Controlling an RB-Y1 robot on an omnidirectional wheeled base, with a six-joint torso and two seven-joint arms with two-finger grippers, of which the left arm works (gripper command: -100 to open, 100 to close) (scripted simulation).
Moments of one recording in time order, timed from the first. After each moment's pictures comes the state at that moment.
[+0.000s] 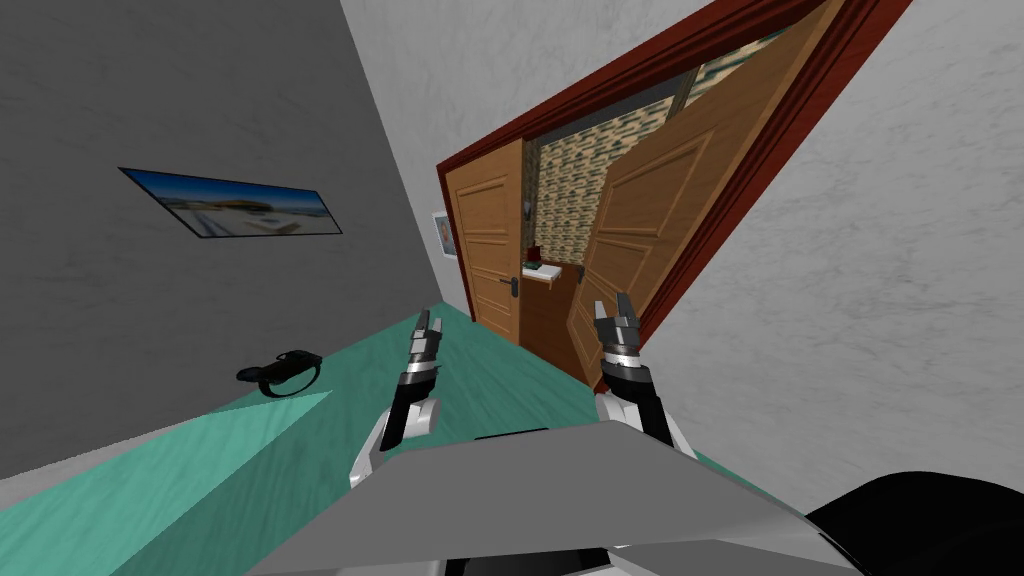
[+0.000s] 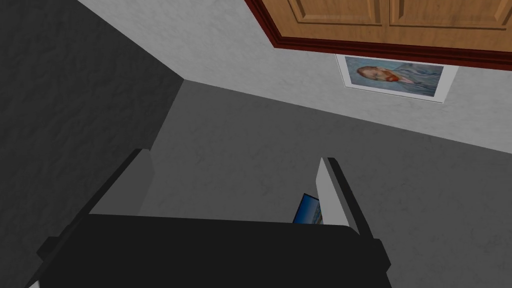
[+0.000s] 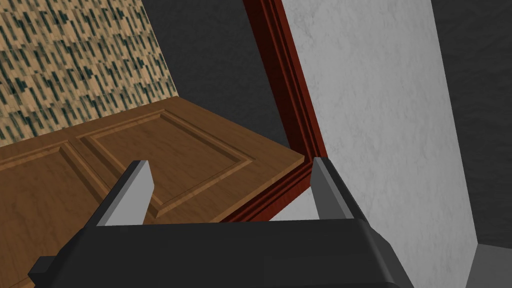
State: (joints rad) arm 0.27 0.09 0.00 -1.85 0.01 -0.58 -0.02
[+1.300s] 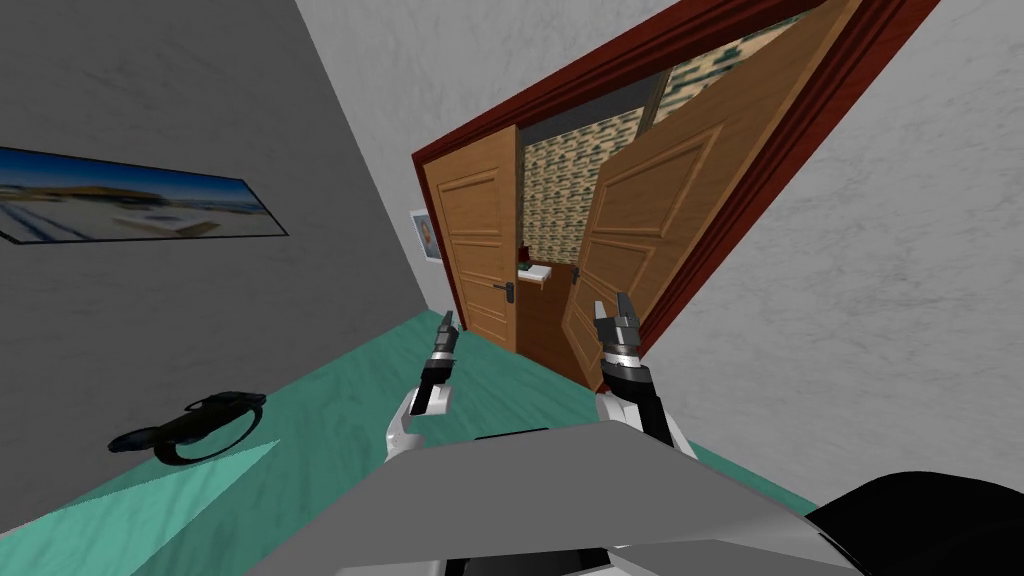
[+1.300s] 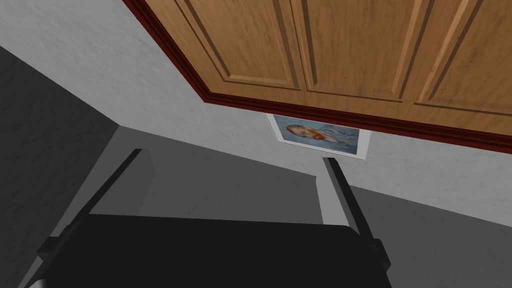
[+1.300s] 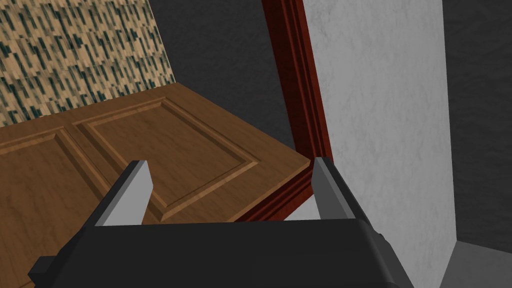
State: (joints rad) arm 0.08 0.09 -0.02 -1.57 -0.05 -0.53 0.04
